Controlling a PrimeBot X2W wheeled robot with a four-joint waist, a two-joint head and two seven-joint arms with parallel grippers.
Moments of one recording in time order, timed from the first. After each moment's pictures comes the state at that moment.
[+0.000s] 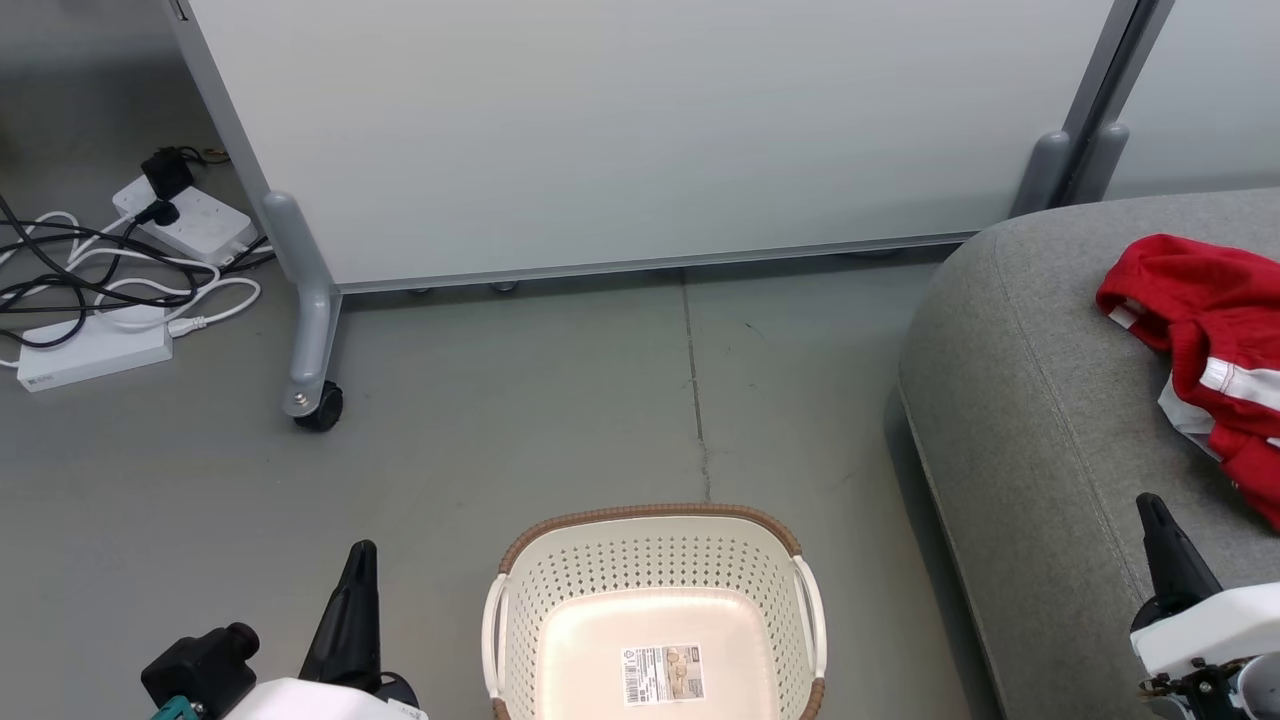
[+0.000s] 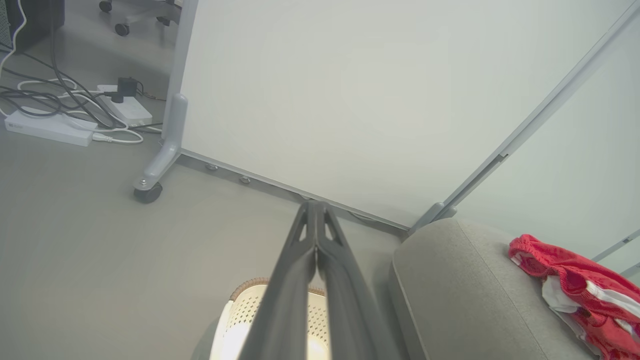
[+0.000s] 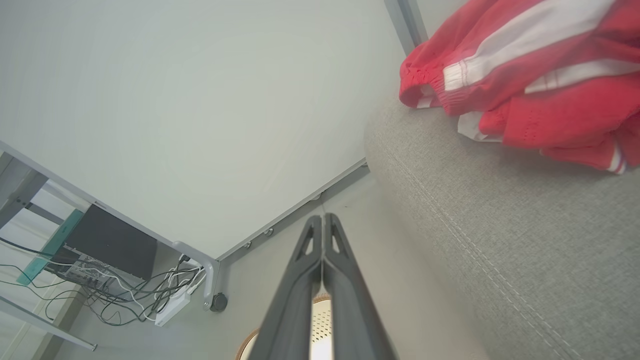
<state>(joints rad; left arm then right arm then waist) 0.06 0.22 -0.31 0.10 -0.80 0.16 -0.24 -0.06 -0.08 -0.18 0.24 0.68 0.13 0.11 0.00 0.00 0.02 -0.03</state>
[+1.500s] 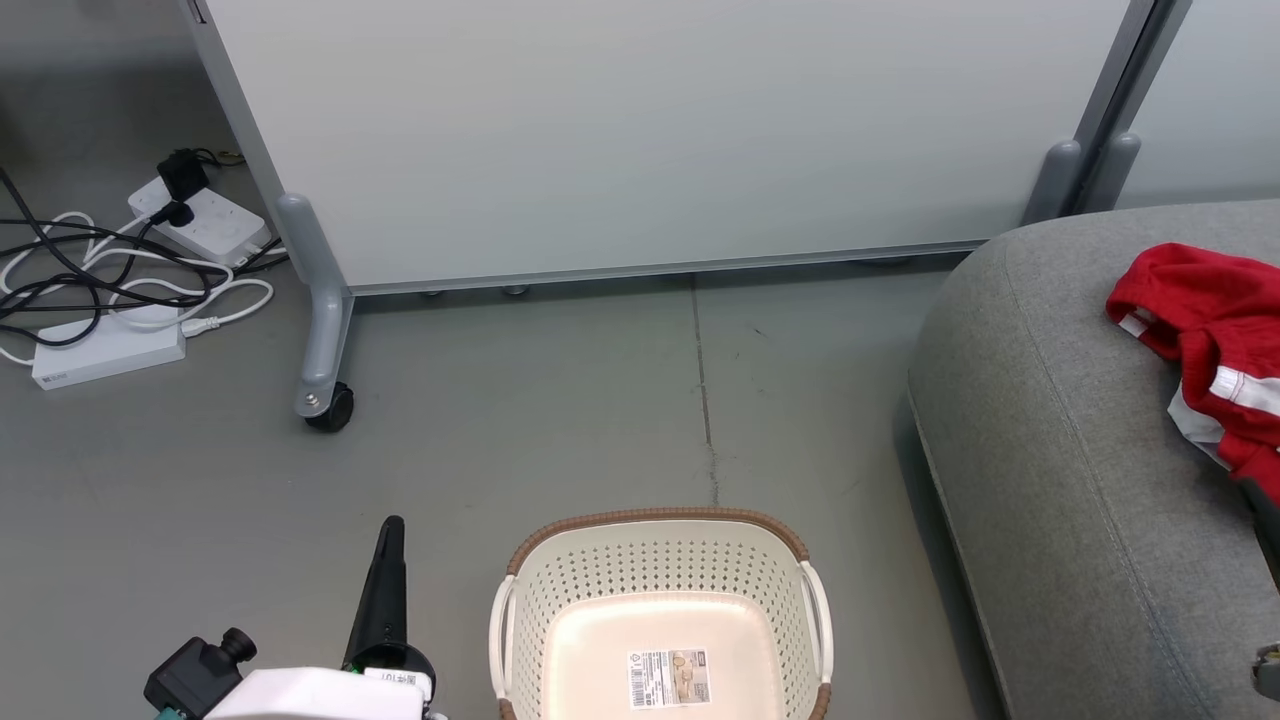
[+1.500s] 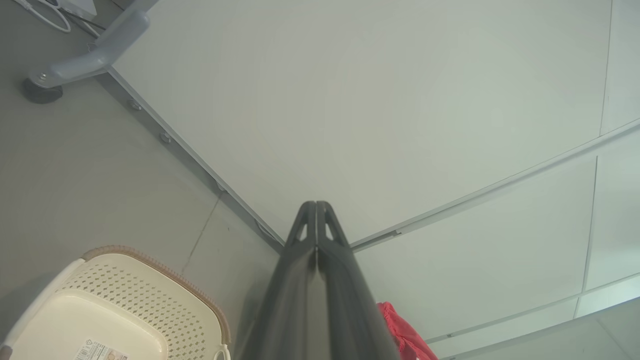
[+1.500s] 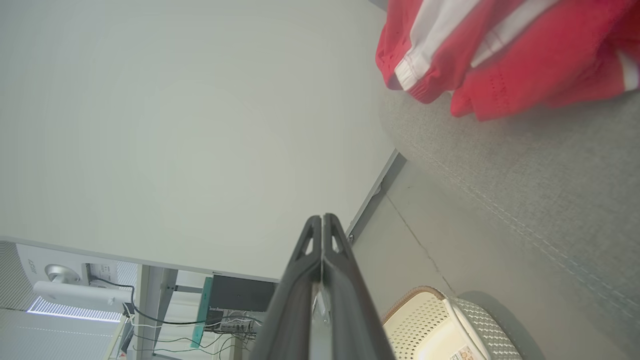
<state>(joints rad) 0.04 0.12 -0.28 0.08 -1.26 0.01 -0.25 -0.16 -0.14 -0.42 0.35 1.19 0.13 0.42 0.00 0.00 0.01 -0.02</state>
